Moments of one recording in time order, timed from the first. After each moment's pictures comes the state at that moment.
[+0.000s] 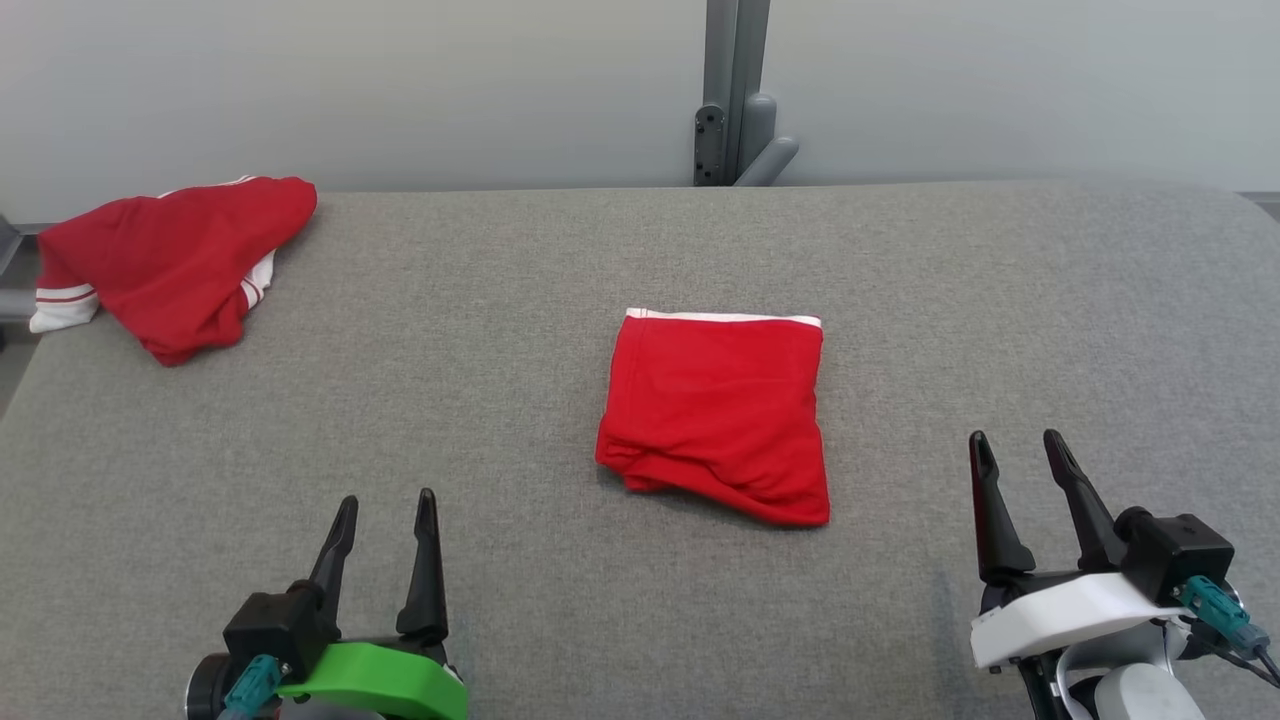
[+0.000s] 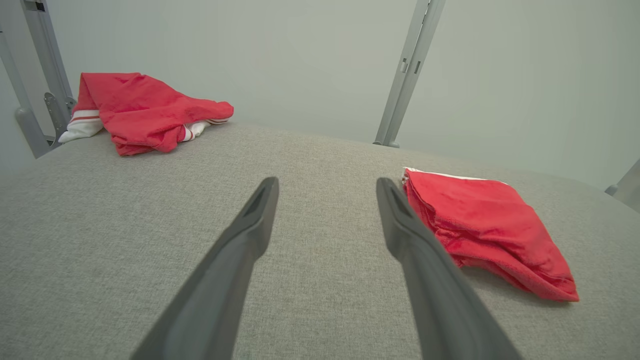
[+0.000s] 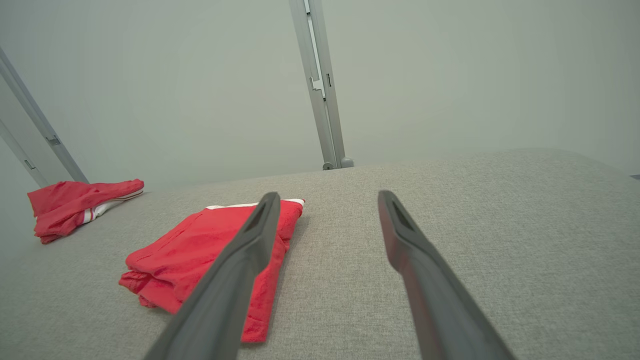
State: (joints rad) left arm -0.02 0.10 -0.21 0.21 -0.37 0.02 -0.26; right arm -0.02 -0.05 0.00 0.14 0.24 0.13 -0.24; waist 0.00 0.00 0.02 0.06
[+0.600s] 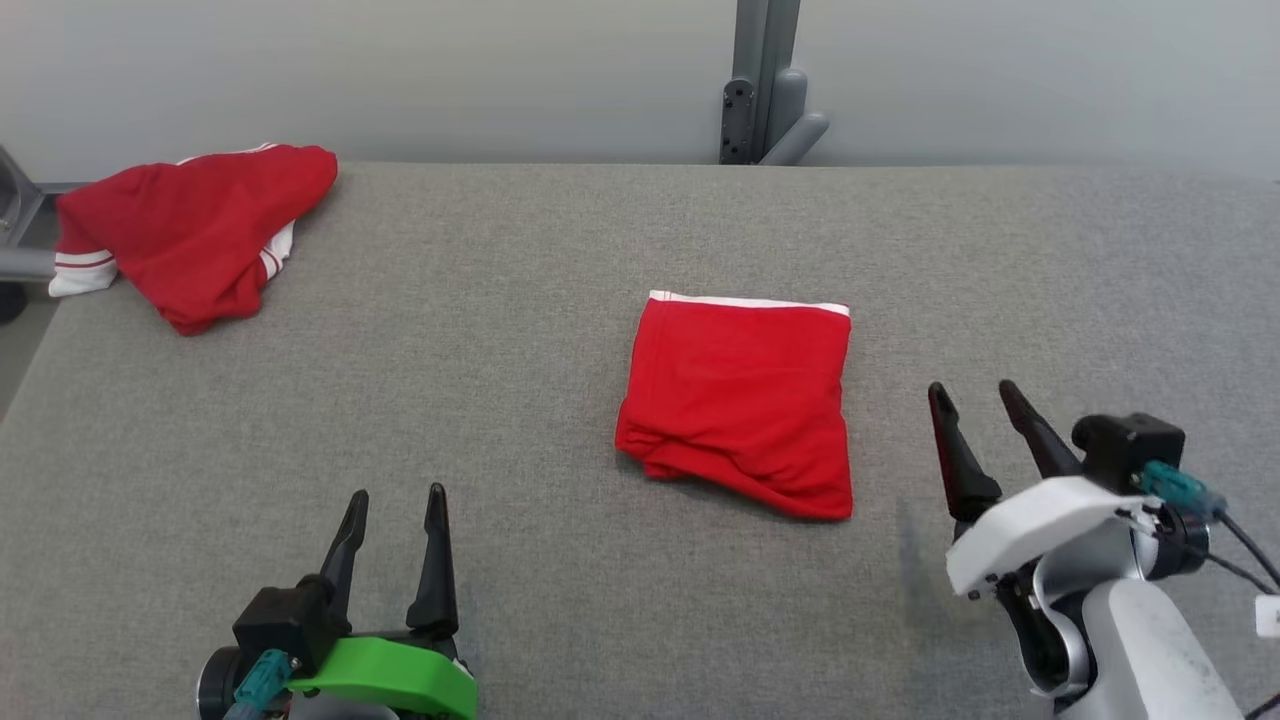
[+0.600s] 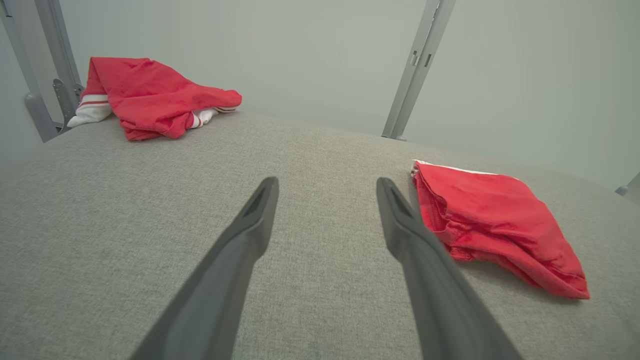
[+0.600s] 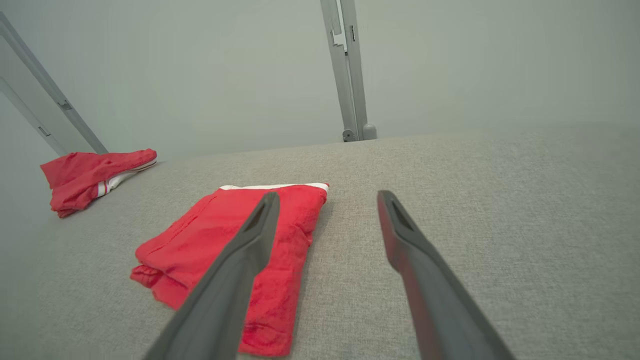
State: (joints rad) left arm -0.02 0.08 -0.20 0.22 -0.35 -0.01 -0.26; right arm -0.15 -0.05 0.02 0.18 0.27 0.13 -0.02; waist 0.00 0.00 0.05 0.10
